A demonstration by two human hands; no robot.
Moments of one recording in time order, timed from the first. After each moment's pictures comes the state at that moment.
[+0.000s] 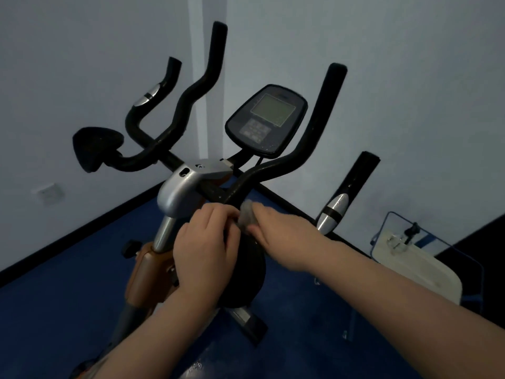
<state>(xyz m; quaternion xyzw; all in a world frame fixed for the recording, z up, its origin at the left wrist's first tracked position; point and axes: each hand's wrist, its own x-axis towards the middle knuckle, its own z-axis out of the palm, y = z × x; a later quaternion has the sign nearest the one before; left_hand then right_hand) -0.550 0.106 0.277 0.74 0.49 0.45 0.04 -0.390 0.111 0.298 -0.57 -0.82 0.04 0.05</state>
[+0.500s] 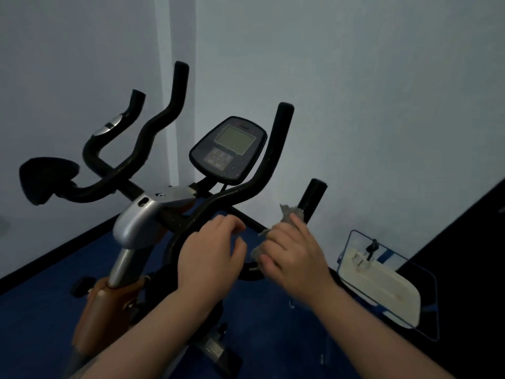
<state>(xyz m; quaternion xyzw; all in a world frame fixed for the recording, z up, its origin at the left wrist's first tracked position) -0.492 0.121 0.299 0.79 0.47 0.36 0.13 -0.319 0.081 0.290 -0.54 -0.79 -0.19 0.23</state>
